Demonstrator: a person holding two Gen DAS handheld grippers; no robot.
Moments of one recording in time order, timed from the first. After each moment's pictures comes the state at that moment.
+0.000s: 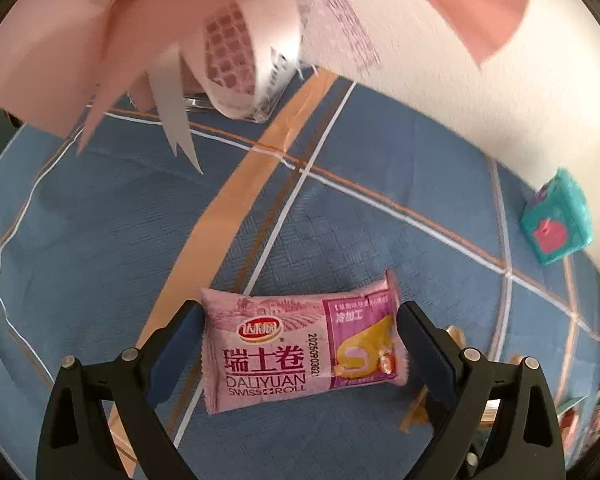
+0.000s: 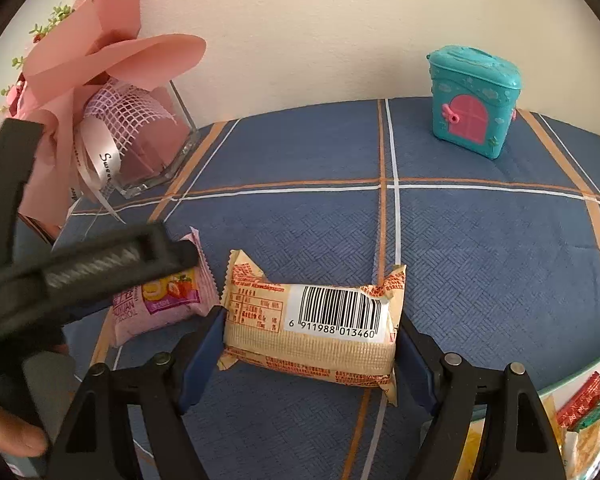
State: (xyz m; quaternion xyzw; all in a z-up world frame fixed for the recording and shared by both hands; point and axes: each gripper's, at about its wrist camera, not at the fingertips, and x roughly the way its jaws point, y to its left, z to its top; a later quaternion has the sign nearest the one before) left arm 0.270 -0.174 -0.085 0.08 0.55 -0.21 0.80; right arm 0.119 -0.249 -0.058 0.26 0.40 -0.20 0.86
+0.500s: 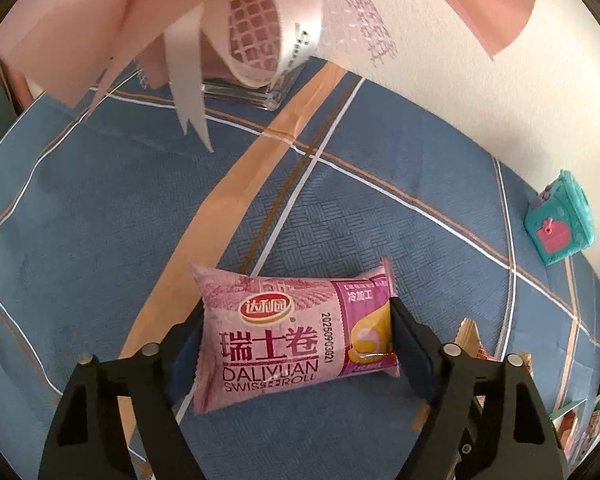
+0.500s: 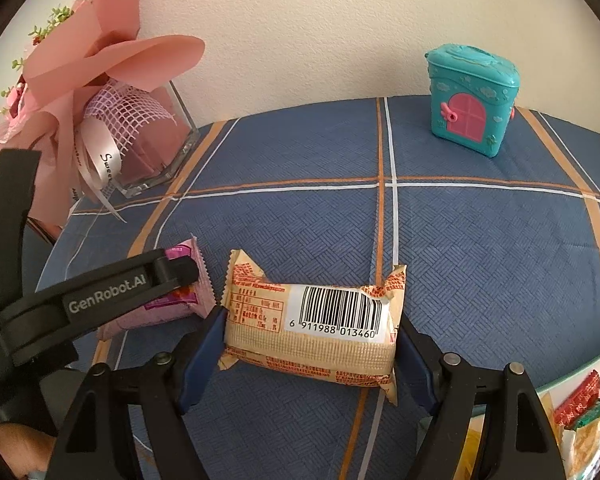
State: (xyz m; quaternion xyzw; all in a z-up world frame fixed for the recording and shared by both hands) left arm 0.257 -0.150 -0.086 0.05 0.55 -0.21 0.81; right arm 0.122 -0.250 -0.058 0.26 0.40 -0.20 0.86
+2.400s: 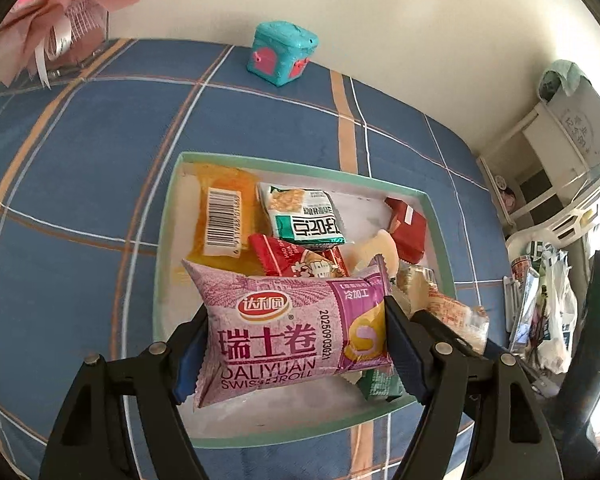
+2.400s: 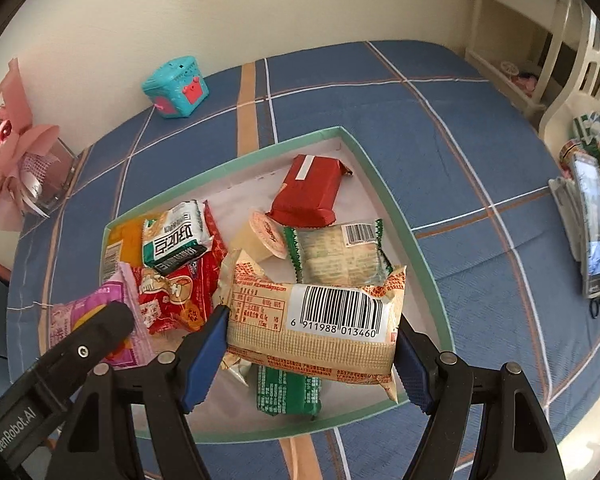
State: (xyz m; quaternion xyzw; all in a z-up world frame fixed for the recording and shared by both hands) left arm -0.050 -0.204 -0.006 0.08 0.56 -0.39 0.72; right arm -0.193 -0.325 -0.015 0.34 0.45 -0.34 0.75
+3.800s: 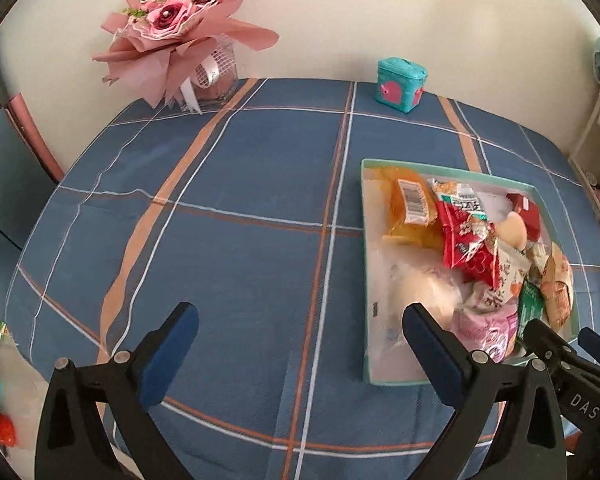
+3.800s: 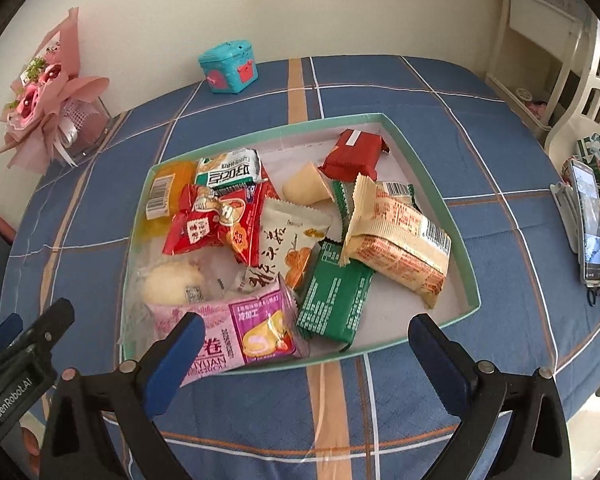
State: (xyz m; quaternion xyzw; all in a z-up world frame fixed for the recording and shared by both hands) left arm -0.058 -0.094 0.021 0.19 0.46 -0.23 0.84; right arm -0.204 -0.246 -0.009 0.28 0.45 -0.32 0.79
